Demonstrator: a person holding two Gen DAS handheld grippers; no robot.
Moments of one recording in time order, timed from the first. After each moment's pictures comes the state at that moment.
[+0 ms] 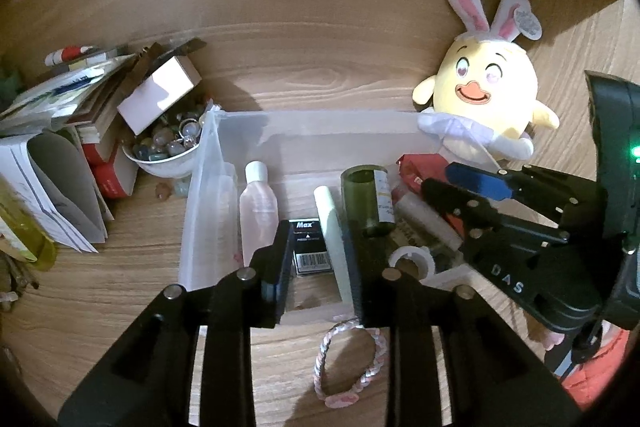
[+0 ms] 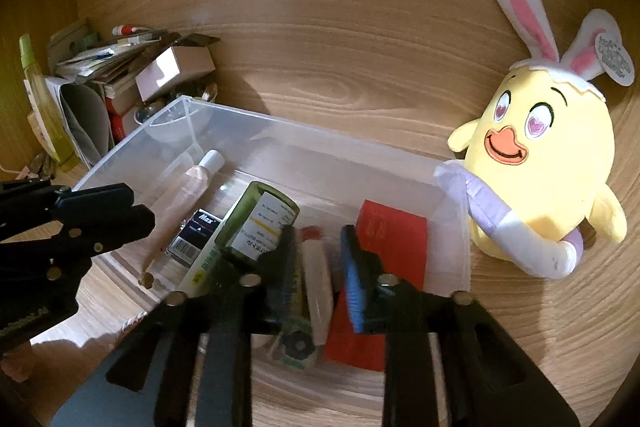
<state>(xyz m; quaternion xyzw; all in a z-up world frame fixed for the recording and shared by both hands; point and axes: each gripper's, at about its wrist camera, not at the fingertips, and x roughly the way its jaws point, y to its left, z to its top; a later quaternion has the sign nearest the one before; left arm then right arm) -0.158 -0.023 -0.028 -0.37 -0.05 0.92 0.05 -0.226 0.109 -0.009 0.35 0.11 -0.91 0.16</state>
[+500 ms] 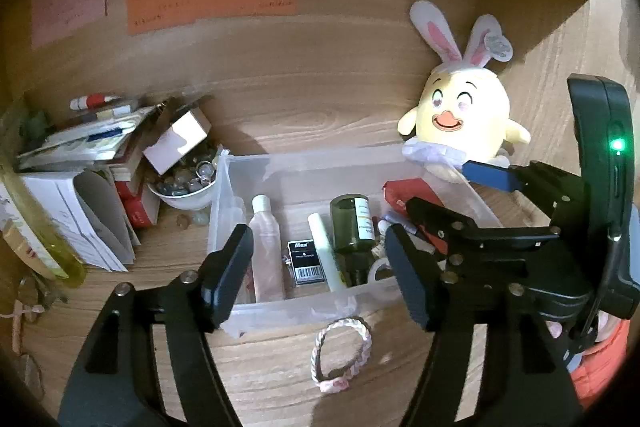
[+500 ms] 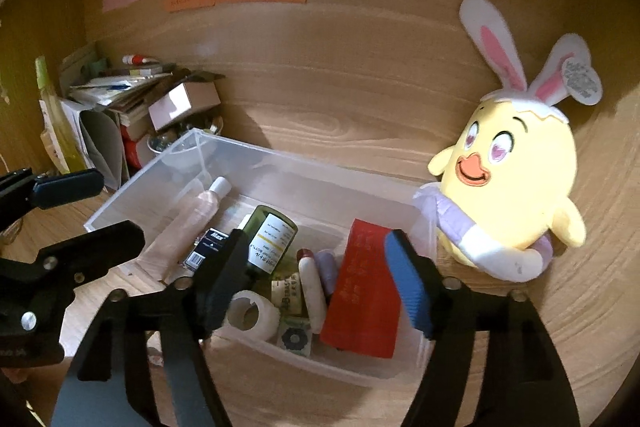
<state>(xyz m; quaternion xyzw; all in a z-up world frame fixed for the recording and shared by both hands) -0.123 -0.014 0.008 -0.32 -0.02 0.95 0.05 -0.197 0.116 0.020 0.31 0.10 -0.93 0.16</state>
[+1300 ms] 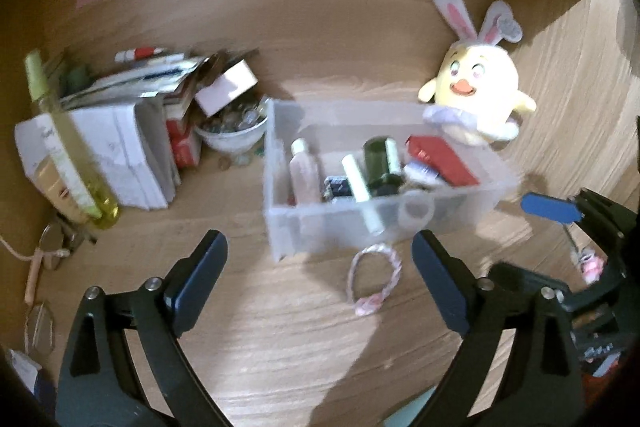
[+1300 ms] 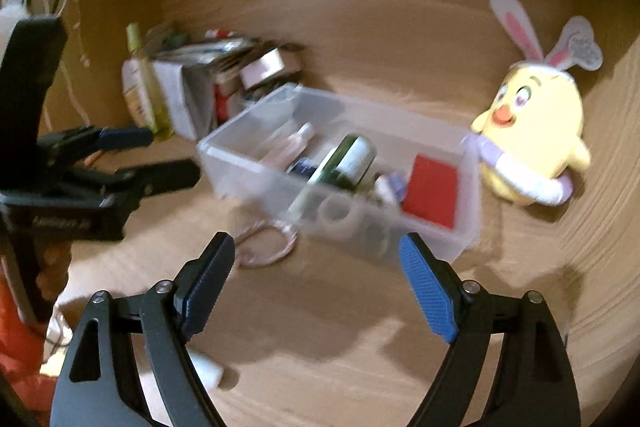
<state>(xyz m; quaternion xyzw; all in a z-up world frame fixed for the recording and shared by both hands) -0.066 -0.044 -0.010 -0.36 -0.03 0.93 0.01 -0.100 0.118 0.005 0.34 0.09 -0.90 0.25</state>
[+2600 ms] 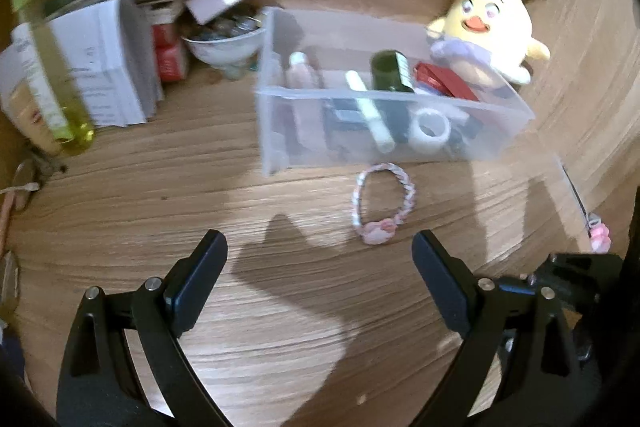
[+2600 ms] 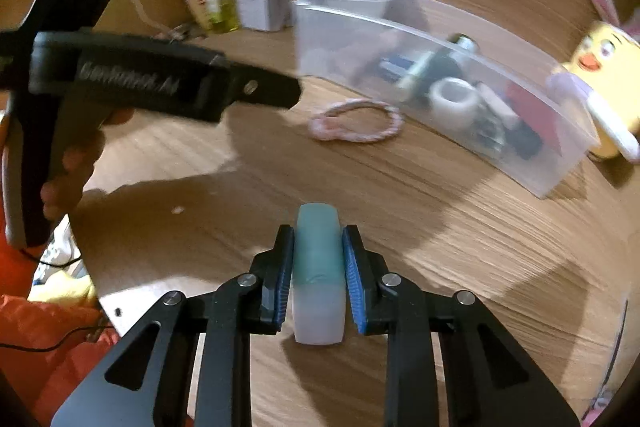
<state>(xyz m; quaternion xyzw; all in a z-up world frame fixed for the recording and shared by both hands) -0.063 -0.036 -0.063 -0.44 -0.05 0.90 0.03 -0.057 0.088 -0.071 0.41 0.15 -0.84 0.31</state>
